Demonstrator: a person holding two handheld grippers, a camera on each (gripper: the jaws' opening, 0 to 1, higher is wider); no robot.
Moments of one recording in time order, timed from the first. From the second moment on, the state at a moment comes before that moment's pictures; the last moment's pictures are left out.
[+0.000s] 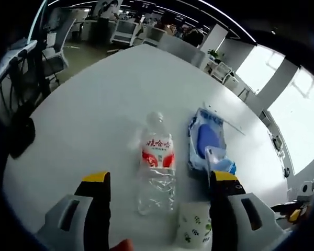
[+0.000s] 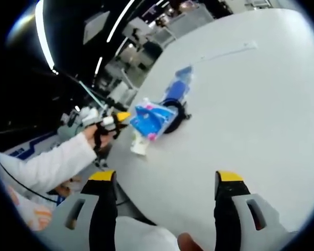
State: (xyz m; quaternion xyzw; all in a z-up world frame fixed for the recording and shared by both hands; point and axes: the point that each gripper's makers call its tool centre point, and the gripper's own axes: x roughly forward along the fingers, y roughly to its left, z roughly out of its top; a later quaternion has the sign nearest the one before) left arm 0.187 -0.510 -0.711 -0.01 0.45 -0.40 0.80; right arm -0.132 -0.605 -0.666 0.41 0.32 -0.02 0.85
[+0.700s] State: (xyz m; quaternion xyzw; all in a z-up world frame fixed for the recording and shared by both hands) left arm 0.196 -0.523 -0.735 0.04 0.46 -0.38 0.81; right arm -0.139 -0.613 -0.663 0.44 0.30 -0.04 0.85
